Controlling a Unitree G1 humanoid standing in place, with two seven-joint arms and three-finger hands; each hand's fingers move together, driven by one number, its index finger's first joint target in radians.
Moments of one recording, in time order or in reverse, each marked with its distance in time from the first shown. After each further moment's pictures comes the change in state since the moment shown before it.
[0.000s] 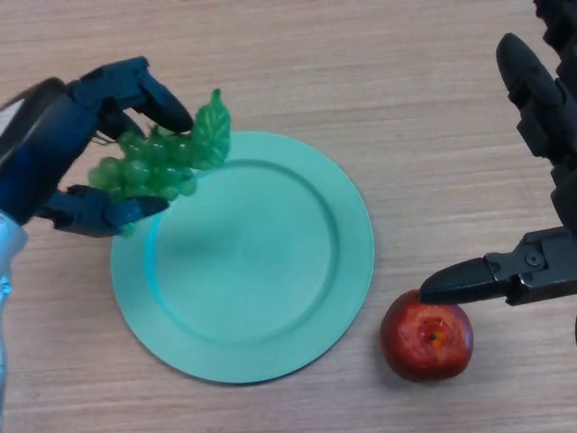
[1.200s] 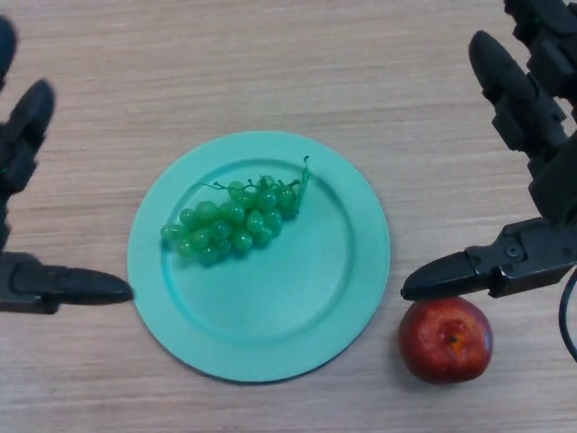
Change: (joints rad) left arm 0.299 -0.094 0.330 -0.233 -0.932 0.241 0.392; right arm -0.049 0.006 0.038 0.039 -0.032 0.014 0.026
